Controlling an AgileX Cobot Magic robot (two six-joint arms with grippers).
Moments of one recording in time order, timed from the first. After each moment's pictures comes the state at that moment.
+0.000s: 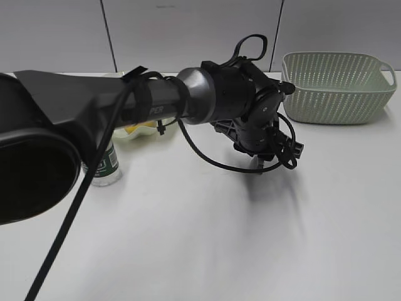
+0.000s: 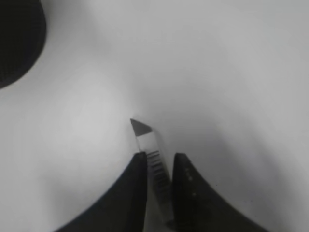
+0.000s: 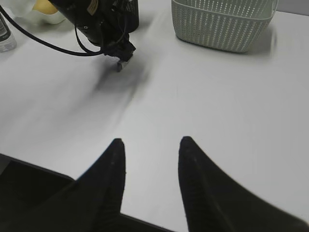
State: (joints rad) left arm -0.89 2.49 -2.05 0.24 0.74 -0.55; right arm 0.45 -0.01 -0.51 -0.07 1.04 0.09
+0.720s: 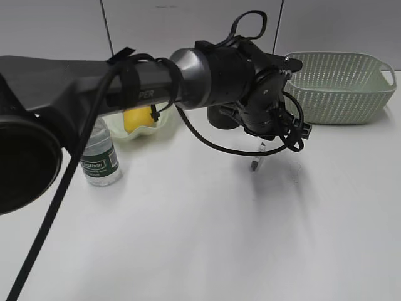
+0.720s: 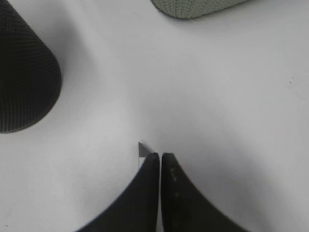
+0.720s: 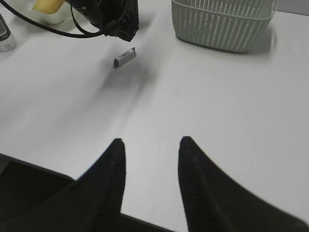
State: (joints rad) left arm -0.89 2.43 -2.05 0.27 0.70 -0.55; right arm 0.45 -0.01 -0.51 -0.07 1.04 0.09
